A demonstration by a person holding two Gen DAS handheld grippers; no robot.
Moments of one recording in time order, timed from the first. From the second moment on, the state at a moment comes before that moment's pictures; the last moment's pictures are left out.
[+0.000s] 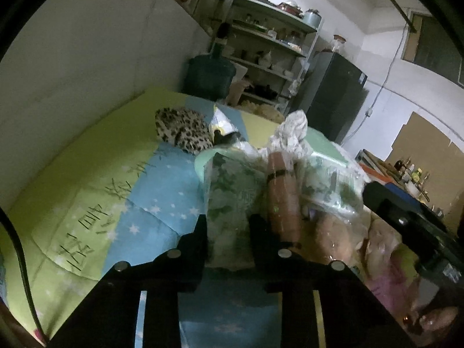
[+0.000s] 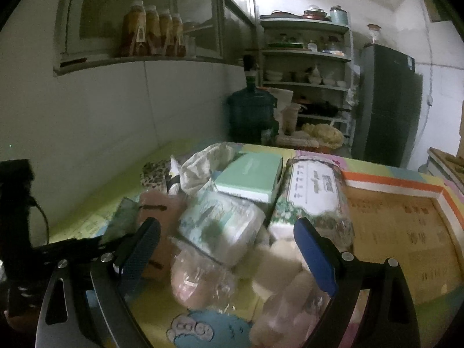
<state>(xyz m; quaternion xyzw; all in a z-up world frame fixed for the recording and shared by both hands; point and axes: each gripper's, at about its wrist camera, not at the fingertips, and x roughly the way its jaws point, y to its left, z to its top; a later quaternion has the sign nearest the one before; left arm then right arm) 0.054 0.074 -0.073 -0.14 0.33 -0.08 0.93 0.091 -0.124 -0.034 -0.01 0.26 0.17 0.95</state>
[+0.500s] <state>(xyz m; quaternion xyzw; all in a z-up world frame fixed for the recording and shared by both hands) 0.044 0.092 -0.049 -0.14 0.29 -0.07 0.95 0.123 -0.118 -0.051 -0.01 0.32 0.19 0.93</state>
